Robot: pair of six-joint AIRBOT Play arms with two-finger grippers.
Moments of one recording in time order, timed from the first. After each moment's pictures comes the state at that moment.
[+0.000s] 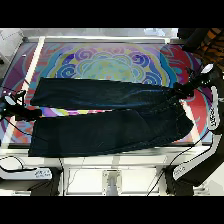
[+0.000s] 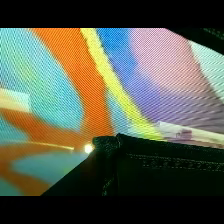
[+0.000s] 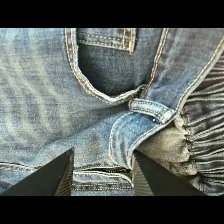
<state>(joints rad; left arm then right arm) 0.47 -1.48 1.00 1.47 -0.95 -1.25 -0.34 -1.85 1.72 -1.24 1.48 1.40</state>
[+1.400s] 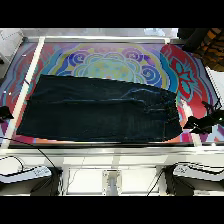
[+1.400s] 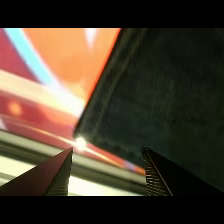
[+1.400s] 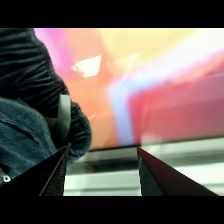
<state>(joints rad) 0.76 -1.37 1.24 1.48 -1.32 -1.15 -0.68 -1.38 0.93 -1.37 1.34 1.22</state>
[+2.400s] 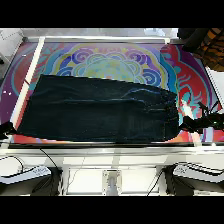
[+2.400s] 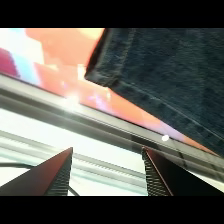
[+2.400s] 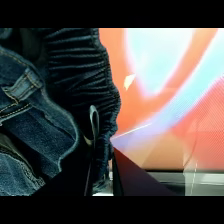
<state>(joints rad) 0.88 -1.33 1.05 1.52 -1.31 -1.10 -0.69 -1.36 0.83 -1.18 1.28 1.13</state>
